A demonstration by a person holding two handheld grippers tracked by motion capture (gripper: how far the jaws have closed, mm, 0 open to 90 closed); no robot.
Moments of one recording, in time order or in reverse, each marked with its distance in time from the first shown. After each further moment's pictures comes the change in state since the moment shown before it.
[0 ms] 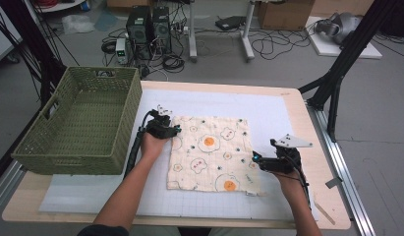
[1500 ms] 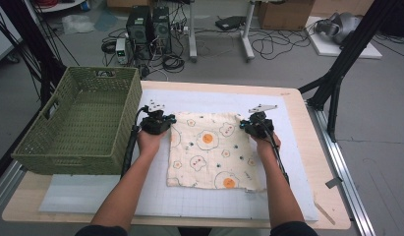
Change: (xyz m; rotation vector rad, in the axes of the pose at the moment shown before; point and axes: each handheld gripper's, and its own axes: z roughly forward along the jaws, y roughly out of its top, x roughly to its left) left arm 0.011 0.009 -0.022 -0.155 -0.059 -0.111; right arm -0.025 0.061 0.113 0.147 0.006 -0.002
